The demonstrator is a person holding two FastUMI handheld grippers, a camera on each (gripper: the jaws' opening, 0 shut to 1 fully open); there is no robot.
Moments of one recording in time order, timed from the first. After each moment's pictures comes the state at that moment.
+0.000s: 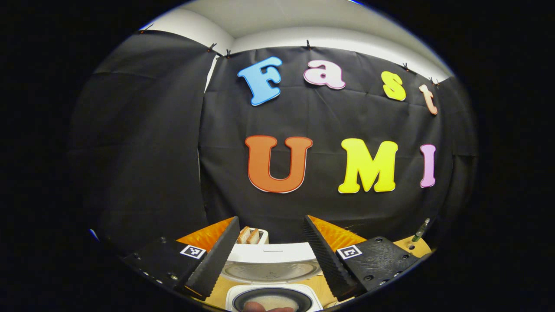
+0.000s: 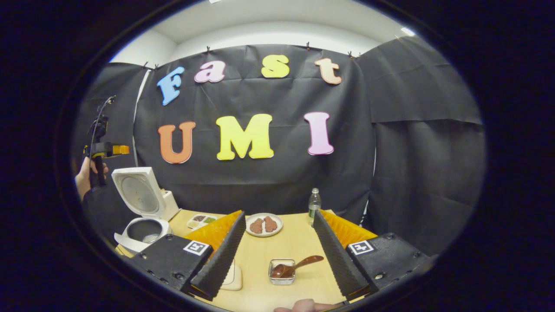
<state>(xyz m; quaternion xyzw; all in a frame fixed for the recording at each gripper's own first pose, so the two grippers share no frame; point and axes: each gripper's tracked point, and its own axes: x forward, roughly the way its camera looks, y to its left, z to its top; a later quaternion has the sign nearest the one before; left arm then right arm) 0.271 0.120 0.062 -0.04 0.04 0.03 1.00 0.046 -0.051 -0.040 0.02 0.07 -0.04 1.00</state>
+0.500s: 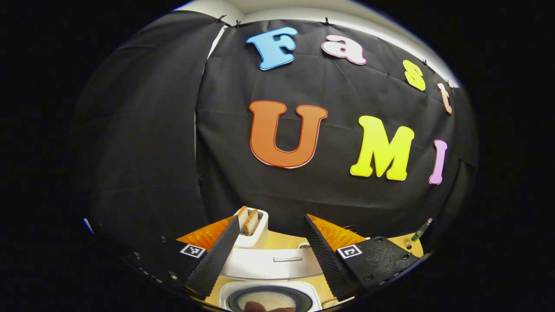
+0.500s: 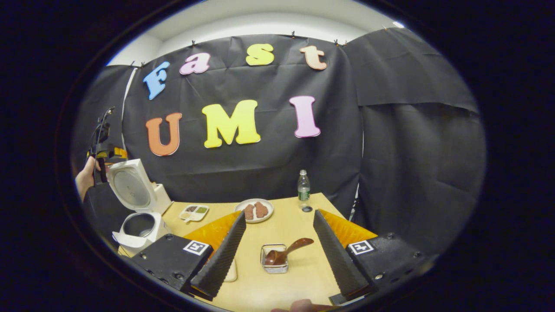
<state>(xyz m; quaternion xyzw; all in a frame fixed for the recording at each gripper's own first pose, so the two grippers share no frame) 0.309 0.128 0.012 -0.09 0.14 0.02 0.99 0.038 -0.069 -0.067 0.05 0.11 -0.06 0.99</state>
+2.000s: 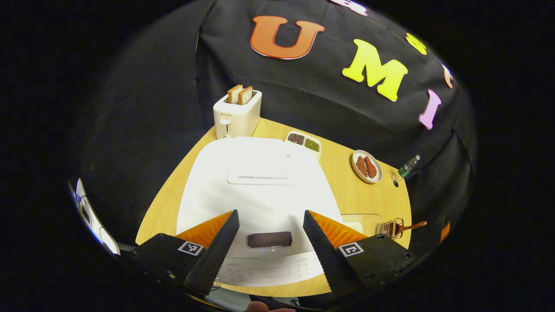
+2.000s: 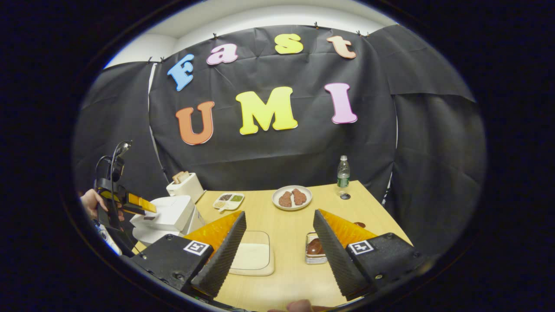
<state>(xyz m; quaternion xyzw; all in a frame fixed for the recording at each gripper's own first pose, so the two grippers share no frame) 0.113 0.079 -0.163 -0.11 0.42 -0.03 0.90 0.038 0.030 -0.096 0.06 0.15 0.04 0.99</state>
